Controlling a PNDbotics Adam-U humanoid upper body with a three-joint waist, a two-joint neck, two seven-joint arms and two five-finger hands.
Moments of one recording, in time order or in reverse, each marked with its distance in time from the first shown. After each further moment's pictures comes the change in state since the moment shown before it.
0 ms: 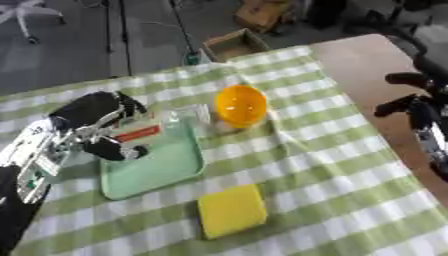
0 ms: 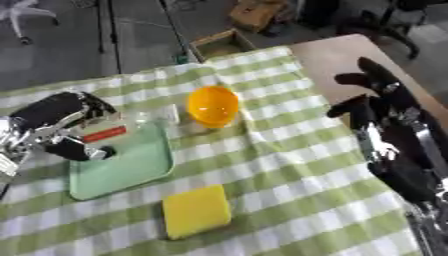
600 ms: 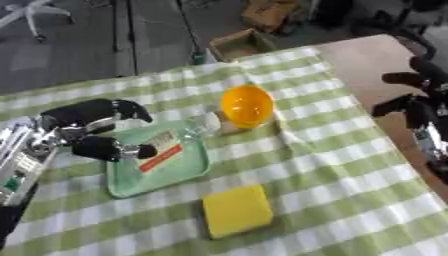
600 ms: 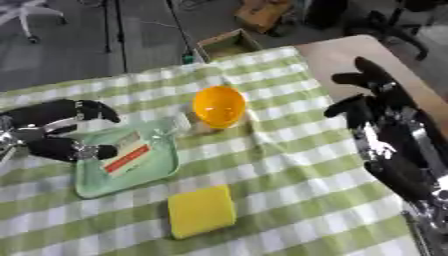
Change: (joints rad) left arm 0.033 0.086 0.041 -0.178 0.209 -0.051 -0.277; right arm 0.002 0.000 0.000 0.000 0.000 0.001 -0.002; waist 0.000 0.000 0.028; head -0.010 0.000
